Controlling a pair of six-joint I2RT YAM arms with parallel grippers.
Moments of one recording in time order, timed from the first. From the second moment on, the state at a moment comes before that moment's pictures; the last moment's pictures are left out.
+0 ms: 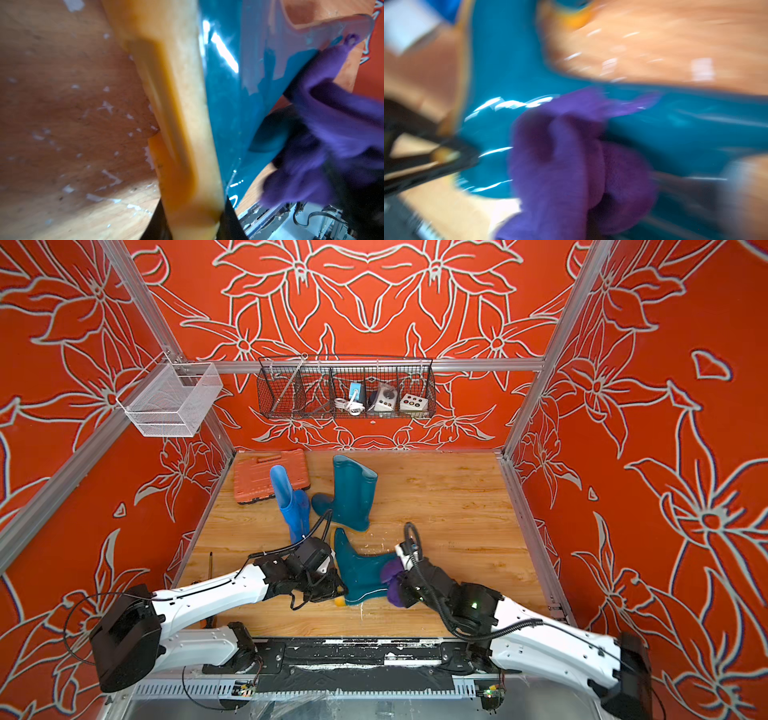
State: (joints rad) left arm -0.82 1.29 0.61 -0.32 0.21 -0.96; right arm 0.96 0.97 0.45 -0.30 0.30 0.58
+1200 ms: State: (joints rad) left arm -0.71 1.13 0.55 -0.34 0.43 -1.12; right arm 0.83 0.54 0.40 -0.47 0.25 0.53
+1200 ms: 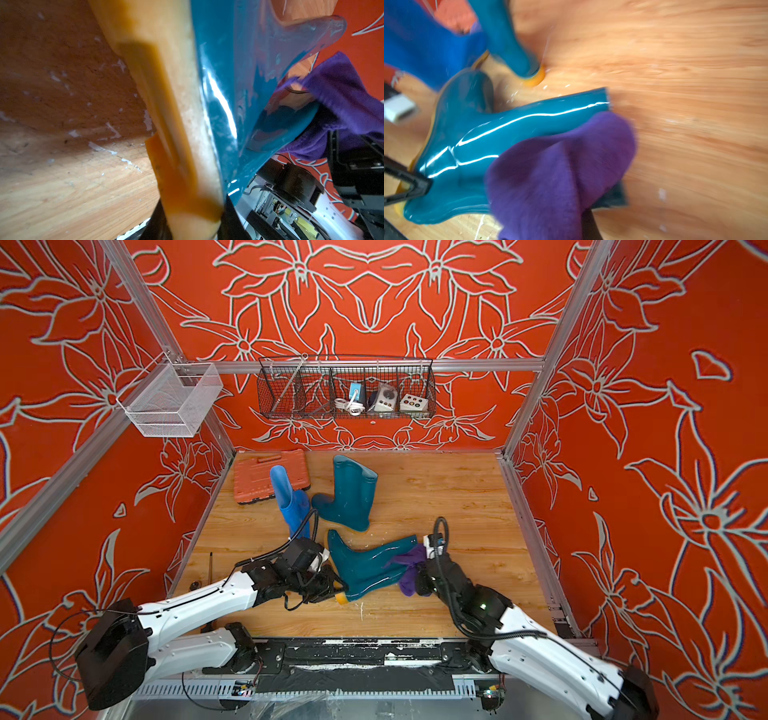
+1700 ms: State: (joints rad) left arm -0.71 1.13 0.54 -0.31 0.47 -1.13; right arm 1.25 1.03 0.56 -0.29 0.20 0.53
